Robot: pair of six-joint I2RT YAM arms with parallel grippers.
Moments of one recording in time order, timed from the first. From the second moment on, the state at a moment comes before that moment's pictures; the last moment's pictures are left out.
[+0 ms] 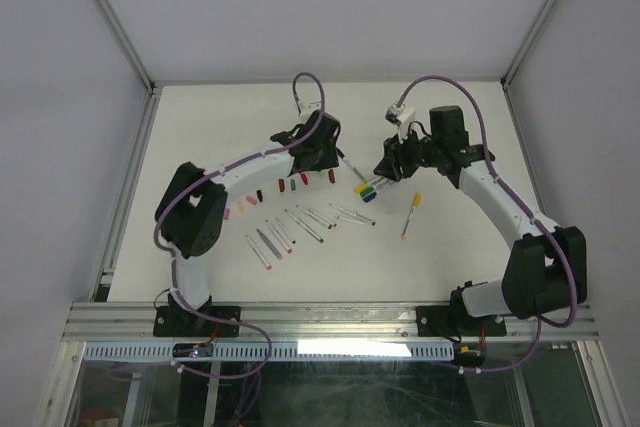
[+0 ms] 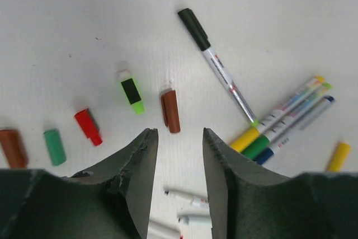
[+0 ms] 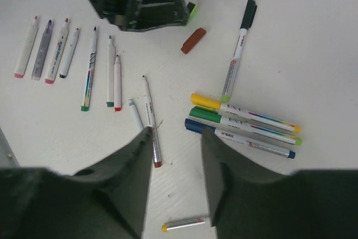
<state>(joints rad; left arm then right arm) -0.71 2.01 1.54 -0.44 -0.26 -0.74 0.26 1.42 1.07 -0.46 -0.68 -0.27</state>
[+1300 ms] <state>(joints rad) -0.70 1.22 0.42 0.80 -0.23 -0.42 0.47 2.14 1.64 -0.70 -0.20 -0.31</state>
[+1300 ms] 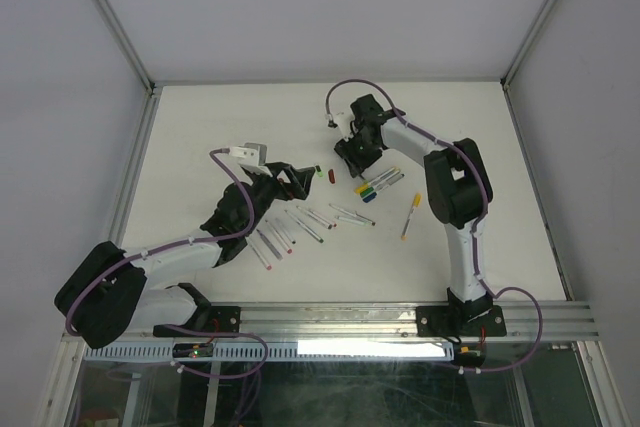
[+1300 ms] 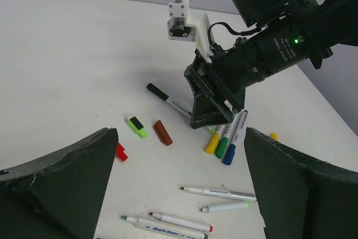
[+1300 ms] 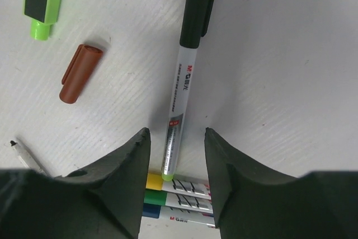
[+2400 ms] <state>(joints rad) -0.70 1.22 0.42 0.82 -0.22 -0.43 0.48 2.18 1.70 -0.70 -0.12 -0.32</state>
